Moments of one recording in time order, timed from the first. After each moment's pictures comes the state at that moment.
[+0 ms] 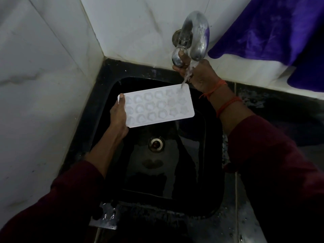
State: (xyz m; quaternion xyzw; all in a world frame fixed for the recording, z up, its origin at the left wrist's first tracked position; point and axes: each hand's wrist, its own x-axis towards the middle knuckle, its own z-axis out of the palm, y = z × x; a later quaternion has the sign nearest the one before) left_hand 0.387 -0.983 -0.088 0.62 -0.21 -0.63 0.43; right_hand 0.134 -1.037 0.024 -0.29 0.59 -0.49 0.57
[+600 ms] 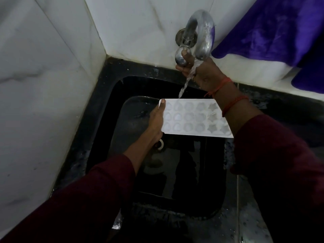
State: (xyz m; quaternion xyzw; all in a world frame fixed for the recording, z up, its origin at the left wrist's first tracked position) left_hand 0.286 -0.954 -0.098 0.54 -0.22 -0.73 0.36; right_hand 0.133 -1.036 0.036 -0.31 0.58 -0.48 0.59
